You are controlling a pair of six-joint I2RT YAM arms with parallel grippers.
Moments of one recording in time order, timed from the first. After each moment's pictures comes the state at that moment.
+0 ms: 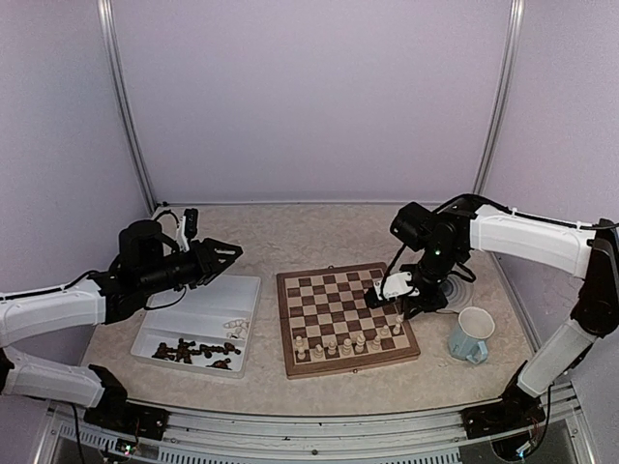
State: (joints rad) left arm -0.57 1.12 0.57 0.30 0.28 -0.84; right arm 0.72 1.57 1.27 -1.08 -0.12 -1.02
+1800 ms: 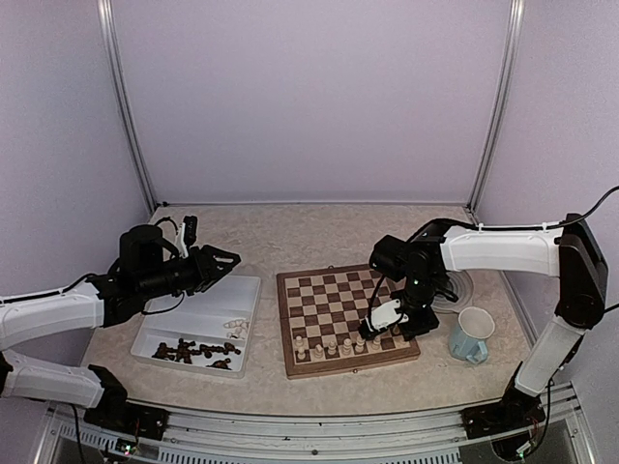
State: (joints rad) left arm -0.56 1.09 0.55 0.23 0.27 -0.85; right arm 0.82 1.69 1.18 -1.06 0.03 -0.98
